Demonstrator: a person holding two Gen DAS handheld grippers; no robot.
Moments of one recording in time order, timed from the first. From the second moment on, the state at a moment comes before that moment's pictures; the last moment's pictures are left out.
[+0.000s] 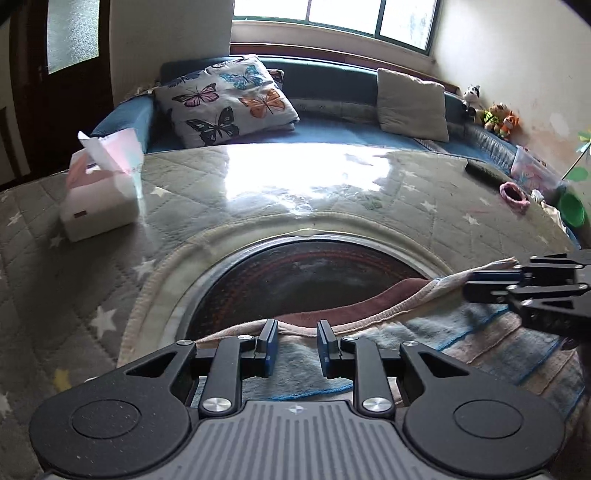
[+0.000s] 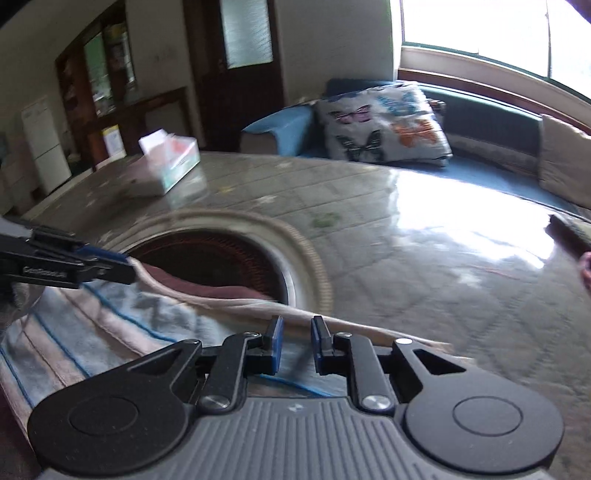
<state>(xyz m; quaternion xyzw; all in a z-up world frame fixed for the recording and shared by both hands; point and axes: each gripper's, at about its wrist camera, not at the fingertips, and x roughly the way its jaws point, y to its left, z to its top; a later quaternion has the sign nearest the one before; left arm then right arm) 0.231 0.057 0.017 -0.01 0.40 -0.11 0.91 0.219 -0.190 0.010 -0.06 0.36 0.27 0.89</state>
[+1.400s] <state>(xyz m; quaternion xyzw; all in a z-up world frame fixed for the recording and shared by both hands) 0.075 0.144 0.016 -0.05 0.37 -0.03 0.93 0.092 -0.112 0.011 -0.16 0.34 0.39 0.84</state>
